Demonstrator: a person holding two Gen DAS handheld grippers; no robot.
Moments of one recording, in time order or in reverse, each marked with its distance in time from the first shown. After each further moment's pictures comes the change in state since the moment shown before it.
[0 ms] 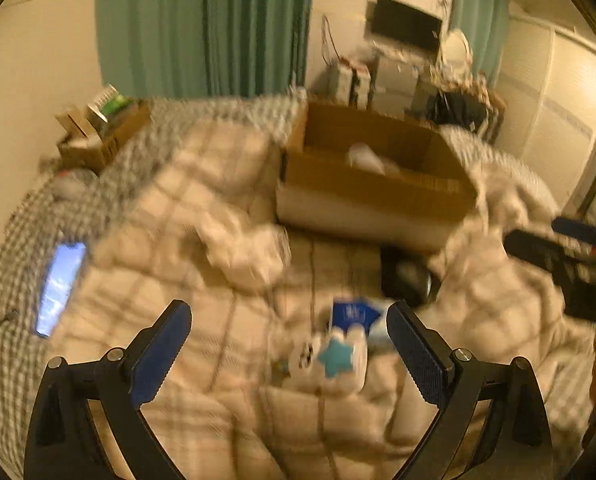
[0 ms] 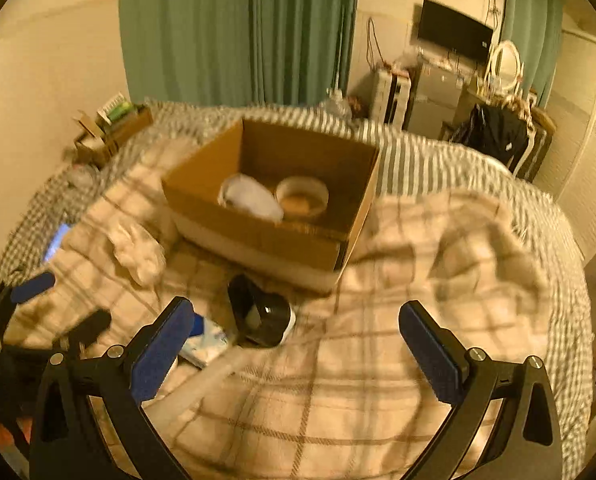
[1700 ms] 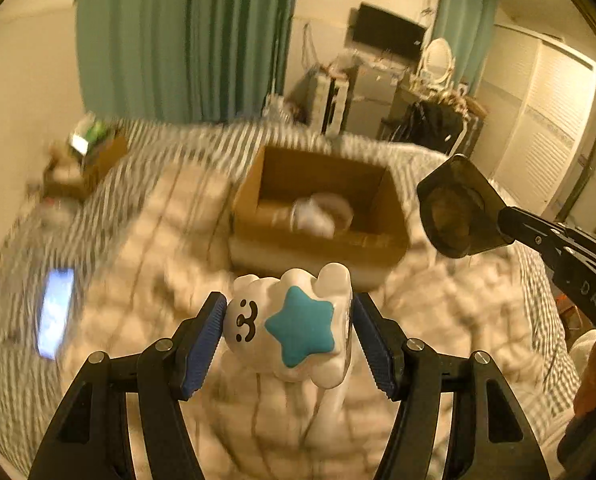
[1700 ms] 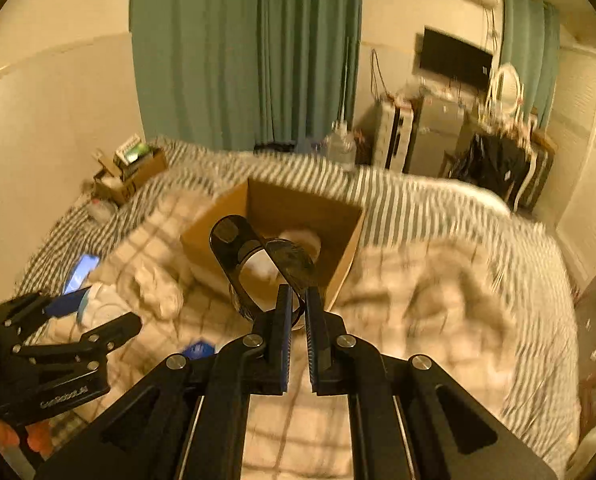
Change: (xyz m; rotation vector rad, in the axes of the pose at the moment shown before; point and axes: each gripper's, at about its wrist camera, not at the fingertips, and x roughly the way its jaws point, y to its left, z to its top) left arm -0.066 -0.041 0.075 0.006 -0.054 -0.069; right arm -0.082 -0.020 0.046 -0.032 -0.146 0.028
